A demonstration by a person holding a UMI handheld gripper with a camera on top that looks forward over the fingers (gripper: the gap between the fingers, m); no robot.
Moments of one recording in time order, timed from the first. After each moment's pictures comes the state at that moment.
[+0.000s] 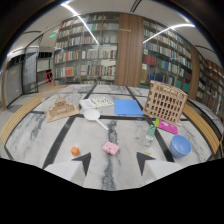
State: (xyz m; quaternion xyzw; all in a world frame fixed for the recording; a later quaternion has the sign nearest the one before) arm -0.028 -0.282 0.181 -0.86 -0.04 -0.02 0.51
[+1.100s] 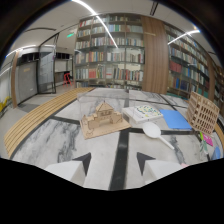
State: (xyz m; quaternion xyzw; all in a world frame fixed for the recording) arm -0.338 -0.161 0.148 -0.84 -0.11 0.04 0.53
